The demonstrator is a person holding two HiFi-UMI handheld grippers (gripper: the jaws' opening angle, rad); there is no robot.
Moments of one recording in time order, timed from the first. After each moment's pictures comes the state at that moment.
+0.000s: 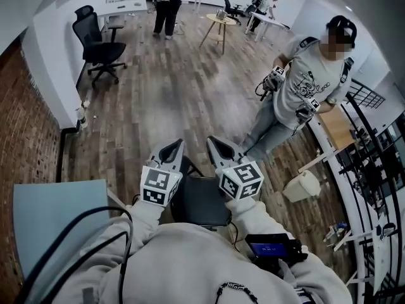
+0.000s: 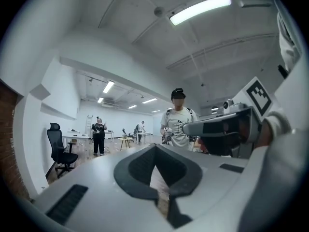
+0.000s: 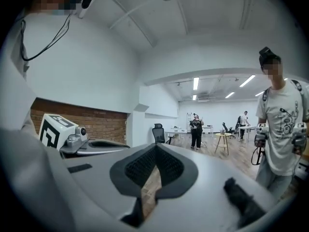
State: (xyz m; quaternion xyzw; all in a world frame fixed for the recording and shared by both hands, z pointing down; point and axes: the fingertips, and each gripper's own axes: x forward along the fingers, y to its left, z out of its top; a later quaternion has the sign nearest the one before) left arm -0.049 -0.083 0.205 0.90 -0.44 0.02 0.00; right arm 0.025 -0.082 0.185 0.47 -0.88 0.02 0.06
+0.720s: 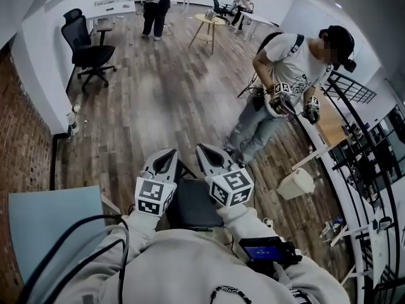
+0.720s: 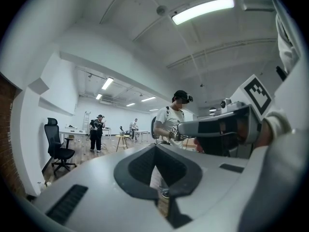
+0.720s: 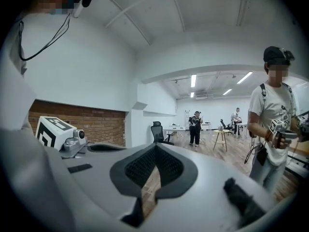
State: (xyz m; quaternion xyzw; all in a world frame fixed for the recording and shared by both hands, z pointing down) left arm -0.044 -0.078 0.222 0.91 -0.42 0.02 0.02; right arm 0.018 -0.080 0.198 0.48 -0.87 0.03 0.06
